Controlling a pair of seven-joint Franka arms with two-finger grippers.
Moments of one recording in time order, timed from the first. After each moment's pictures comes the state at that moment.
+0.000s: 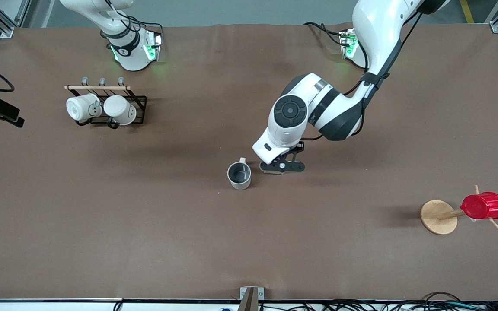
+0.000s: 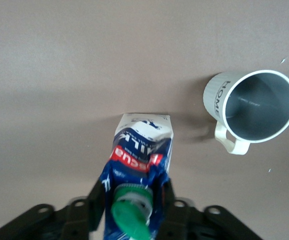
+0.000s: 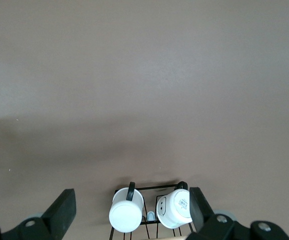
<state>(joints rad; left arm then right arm) -0.43 0.60 -0.32 -1.43 0.12 1.93 -0.69 0.04 0.08 -0.10 -1.41 -0.02 1.48 0.03</state>
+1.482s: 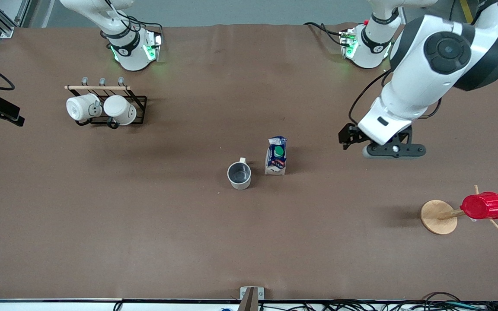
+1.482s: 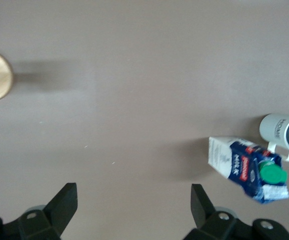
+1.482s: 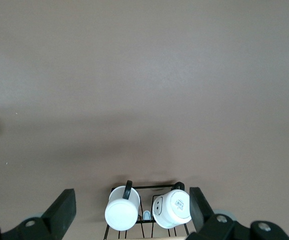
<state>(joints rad) -0.08 0.13 -0.32 -1.68 0.04 1.86 -0.37 0.04 0.08 -0.11 -1.41 -0.02 1.47 -0.01</state>
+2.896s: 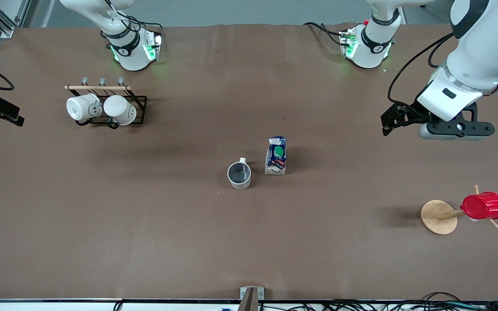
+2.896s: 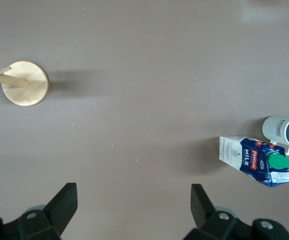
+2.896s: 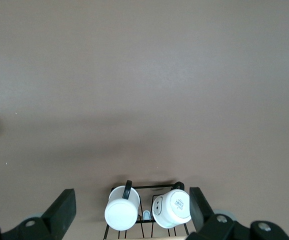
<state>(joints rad) 0.03 0.04 -0.30 -1.64 -0.01 1.79 -0.23 0.04 0.08 -0.11 -1.41 -0.02 1.47 -0.01</state>
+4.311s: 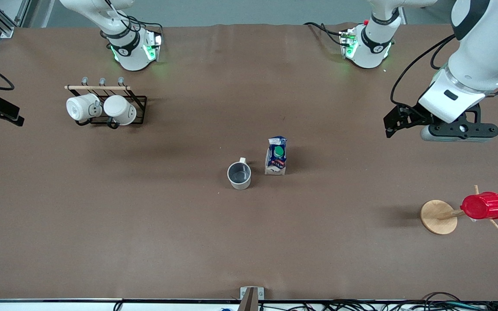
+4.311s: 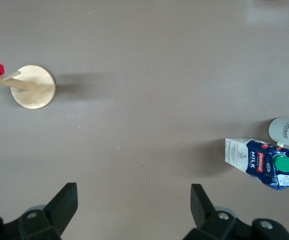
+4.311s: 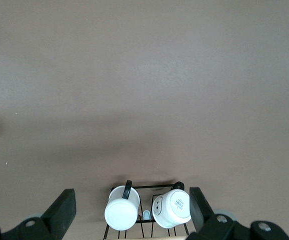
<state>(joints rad) -0.14 0.05 -0.13 -1.61 0.00 1.76 -0.23 0.04 0.08 -0.11 -1.41 -0.02 1.47 -0.01</state>
